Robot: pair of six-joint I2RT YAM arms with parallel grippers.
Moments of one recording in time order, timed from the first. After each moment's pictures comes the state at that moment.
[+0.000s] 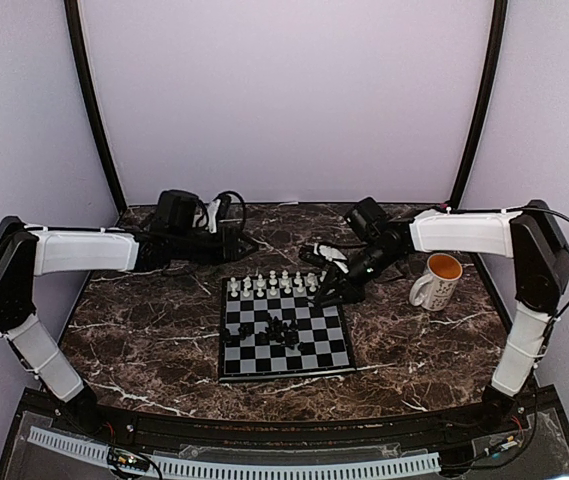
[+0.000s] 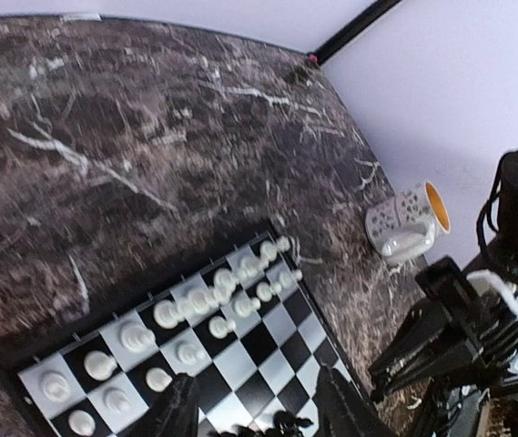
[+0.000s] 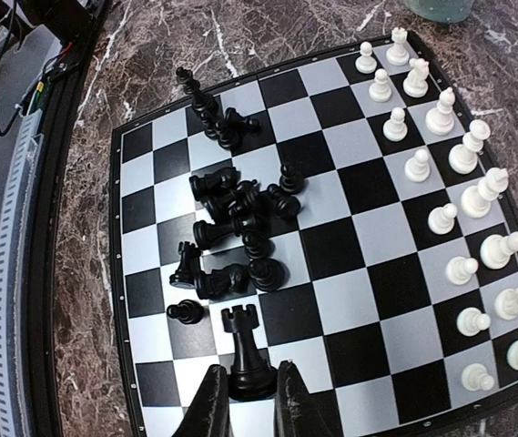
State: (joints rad) left arm -0.57 1.64 1.07 0.05 0.36 -0.50; right arm 0.67 1.82 1.29 -0.61 -0.69 -0.56
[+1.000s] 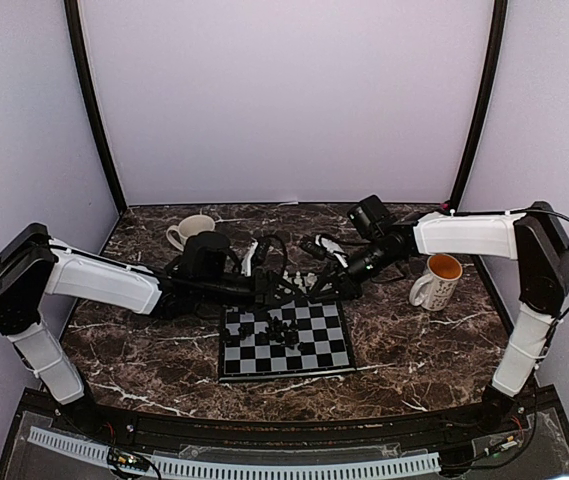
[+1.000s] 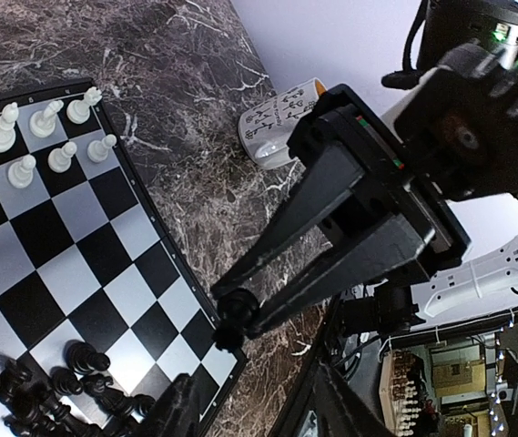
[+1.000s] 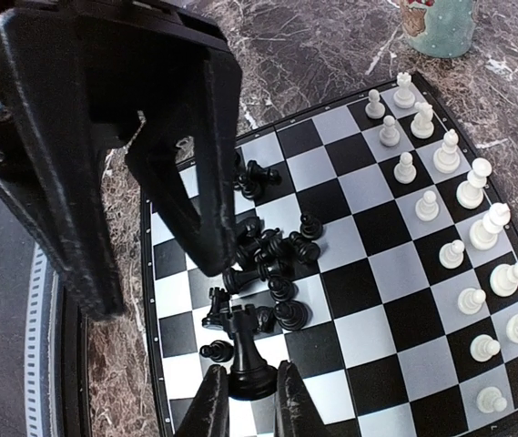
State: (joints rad) left arm -0.85 1.67 0.86 0.40 0.45 -0.88; right arm 0.66 1.79 1.24 -0.48 -0.80 -0.41
